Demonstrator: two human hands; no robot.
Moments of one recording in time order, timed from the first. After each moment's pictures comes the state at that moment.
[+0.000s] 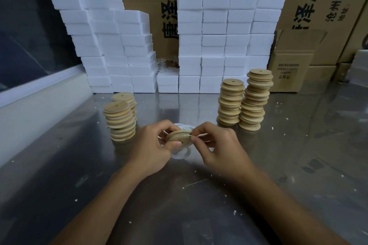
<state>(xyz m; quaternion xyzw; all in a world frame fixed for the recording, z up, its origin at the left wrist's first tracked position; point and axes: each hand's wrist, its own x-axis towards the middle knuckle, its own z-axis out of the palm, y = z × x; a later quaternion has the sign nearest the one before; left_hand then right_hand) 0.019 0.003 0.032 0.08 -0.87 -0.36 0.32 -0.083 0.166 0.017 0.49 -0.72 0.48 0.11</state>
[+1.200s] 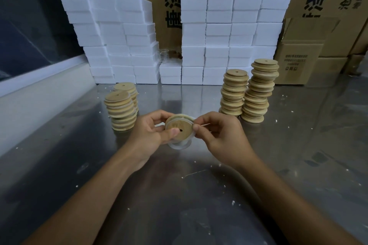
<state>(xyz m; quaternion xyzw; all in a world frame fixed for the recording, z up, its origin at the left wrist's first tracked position) 0.019 0.002 0.029 0.08 -0.70 -0.66 0.25 -0.080 0.166 0.023 0.42 -0.70 0.57 0.02</state>
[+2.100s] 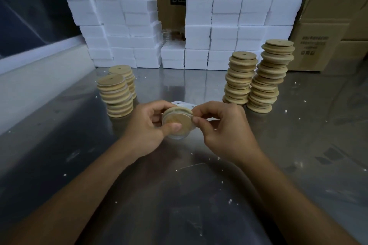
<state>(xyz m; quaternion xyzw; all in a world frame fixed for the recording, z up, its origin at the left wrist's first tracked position) 0.016 0.008 0.026 0.07 -0.82 -0.50 0.29 -0.084 0.168 0.024 0.44 -0.72 0.53 0.05</state>
